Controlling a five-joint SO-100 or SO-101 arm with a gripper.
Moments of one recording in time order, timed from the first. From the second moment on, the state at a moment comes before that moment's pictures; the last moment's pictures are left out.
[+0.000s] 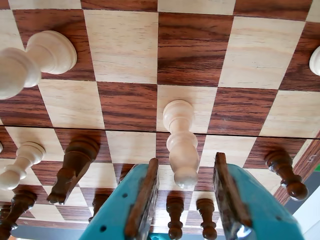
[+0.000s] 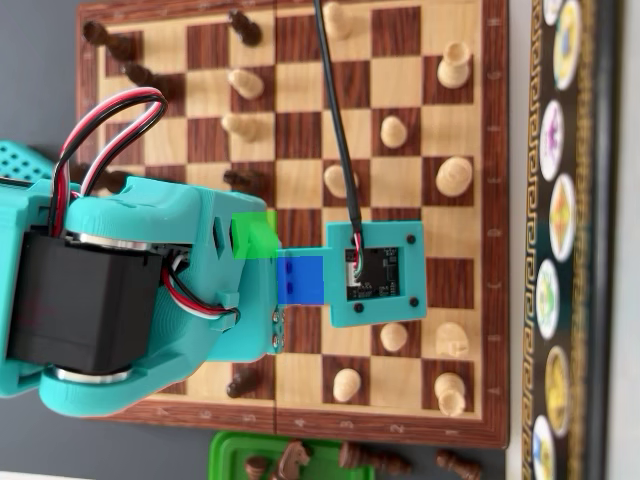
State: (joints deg) arm 7.9 79.4 80.9 85.0 79.4
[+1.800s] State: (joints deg) arm 9.4 78.8 80.9 82.8 76.5
